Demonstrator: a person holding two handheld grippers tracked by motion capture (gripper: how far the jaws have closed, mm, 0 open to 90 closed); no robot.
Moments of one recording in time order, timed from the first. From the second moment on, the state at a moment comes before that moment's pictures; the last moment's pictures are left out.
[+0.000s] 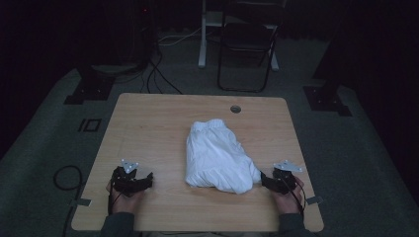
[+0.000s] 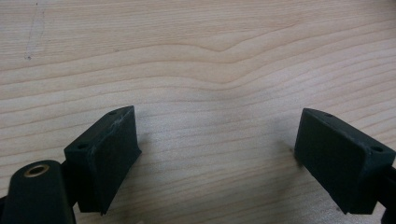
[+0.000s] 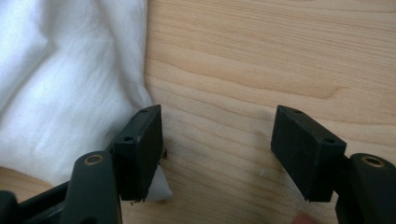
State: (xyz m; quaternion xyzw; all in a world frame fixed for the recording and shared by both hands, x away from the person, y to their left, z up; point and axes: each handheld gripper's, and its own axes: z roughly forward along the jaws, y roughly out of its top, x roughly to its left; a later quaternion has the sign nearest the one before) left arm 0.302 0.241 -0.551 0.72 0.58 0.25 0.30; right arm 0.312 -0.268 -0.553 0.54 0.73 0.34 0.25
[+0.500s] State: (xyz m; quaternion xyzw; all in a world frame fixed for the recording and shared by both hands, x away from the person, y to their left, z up) left arm 0.298 0.241 -0.550 0.71 0.58 0.25 0.30; right arm 0.310 -0.267 -0.553 0.54 0.74 0.34 0.24
